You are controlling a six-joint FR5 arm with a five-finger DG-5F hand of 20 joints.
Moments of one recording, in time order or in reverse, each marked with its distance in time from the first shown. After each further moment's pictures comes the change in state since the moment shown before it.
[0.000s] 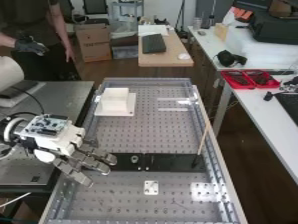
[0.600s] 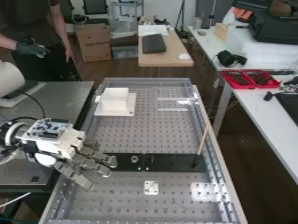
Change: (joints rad) arm -0.021 -0.046 -0.004 0.064 -0.036 -0.041
